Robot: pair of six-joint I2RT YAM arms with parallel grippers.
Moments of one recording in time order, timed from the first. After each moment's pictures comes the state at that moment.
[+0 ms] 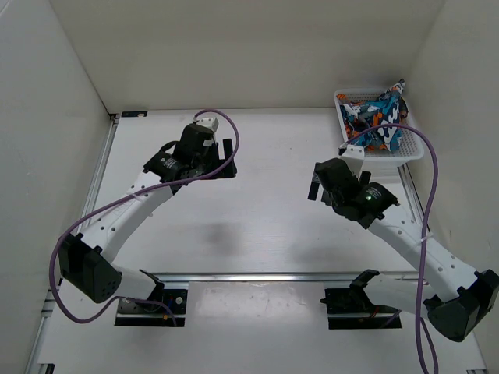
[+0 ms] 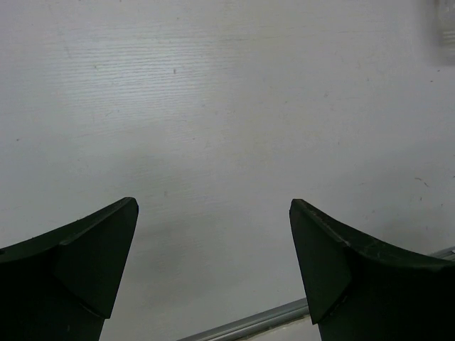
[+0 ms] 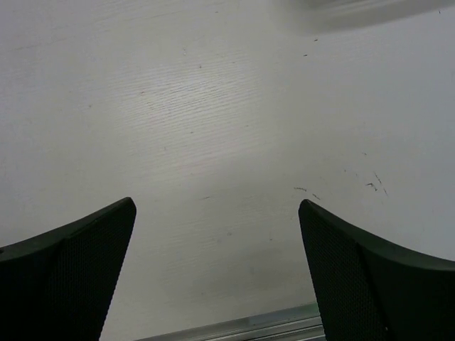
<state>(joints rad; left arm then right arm) -0.58 1.38 1.34 -0.68 -0.11 -0.46 0.69 1.07 1.08 -0.90 0.61 0.64</state>
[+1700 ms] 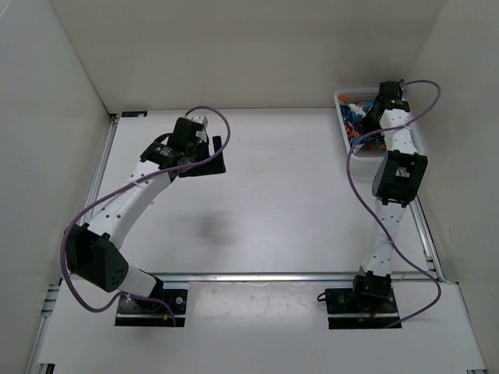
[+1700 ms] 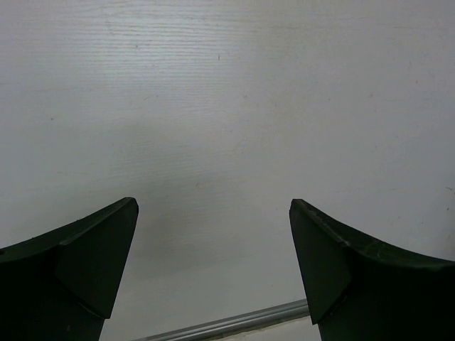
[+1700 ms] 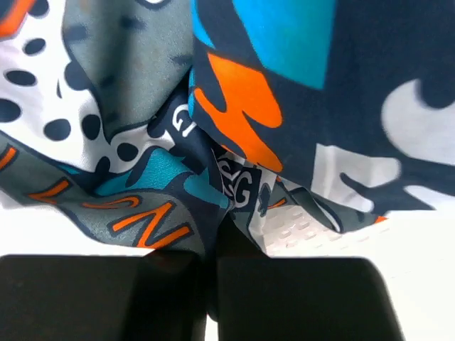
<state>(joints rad) -0.45 1.45 1.38 -0.77 -0.05 -0.45 -0.15 2.45 2.33 -0.81 0.02 0.47</state>
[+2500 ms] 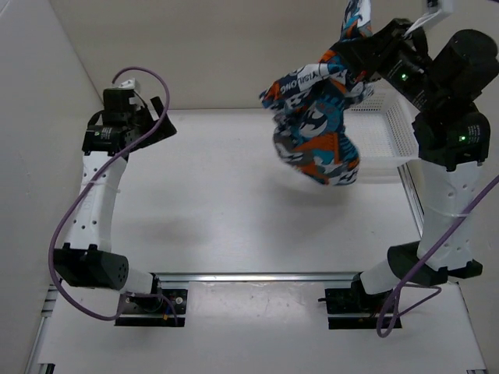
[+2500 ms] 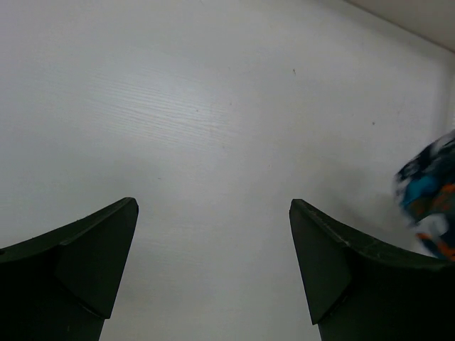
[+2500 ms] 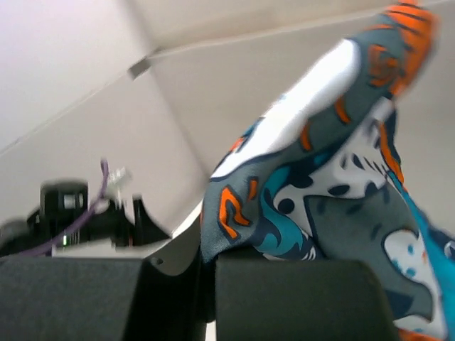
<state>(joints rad) -0.10 1.44 1.67 -0.89 0.01 -0.40 0.25 1.55 2.47 -0.71 -0.40 0.46</state>
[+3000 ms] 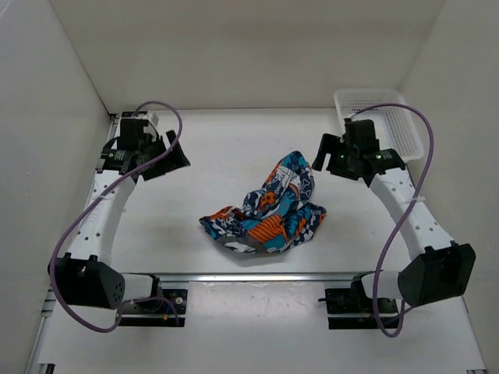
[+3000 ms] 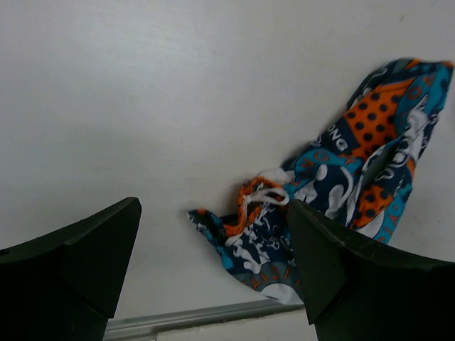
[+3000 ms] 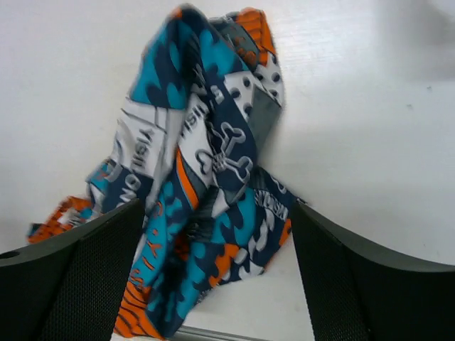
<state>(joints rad) -0.09 1.31 1.39 -0.86 0.14 -0.40 0.26 1.33 1.28 -0.74 -0.06 0.42</state>
